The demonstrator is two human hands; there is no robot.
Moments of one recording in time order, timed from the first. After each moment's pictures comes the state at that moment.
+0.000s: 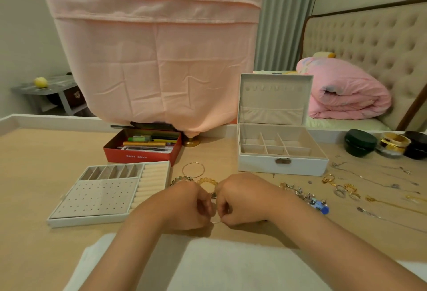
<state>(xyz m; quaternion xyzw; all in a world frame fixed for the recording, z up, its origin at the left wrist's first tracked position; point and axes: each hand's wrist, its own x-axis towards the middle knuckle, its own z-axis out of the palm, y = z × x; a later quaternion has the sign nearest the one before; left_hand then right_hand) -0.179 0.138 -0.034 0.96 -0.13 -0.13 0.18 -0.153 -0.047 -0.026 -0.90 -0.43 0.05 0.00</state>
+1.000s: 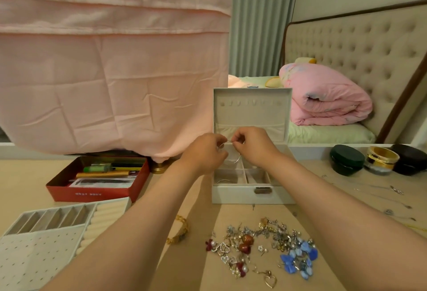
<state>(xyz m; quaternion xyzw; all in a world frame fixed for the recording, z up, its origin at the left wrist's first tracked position) 0.017 0.036 -0.002 0.95 -0.15 0.08 0.27 0.037 -0.130 -0.006 -0.93 -0.13 -0.15 0.32</state>
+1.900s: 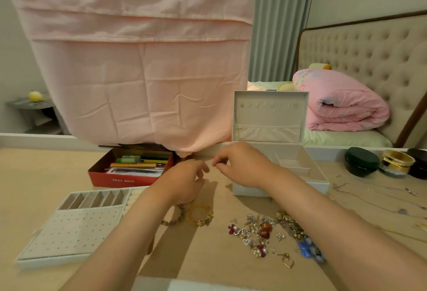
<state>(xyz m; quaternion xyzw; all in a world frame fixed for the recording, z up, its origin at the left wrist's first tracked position) -0.074 0.135 -0.025 0.97 -0.12 0.02 0.20 -0.064 -0.055 0.018 -0.94 -0.29 -0.06 0.20</state>
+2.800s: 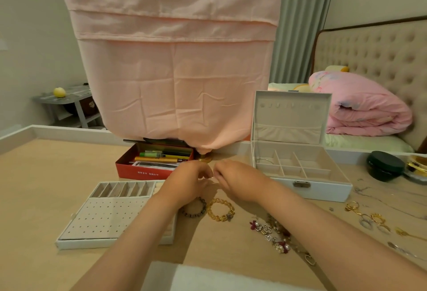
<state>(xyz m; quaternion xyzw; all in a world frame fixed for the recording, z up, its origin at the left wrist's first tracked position) -0.088 0.169 -0.043 0.96 -0.11 0.11 0.24 -0.056 -0.008 -0.031 -0.93 -0.36 -0.03 0.12</state>
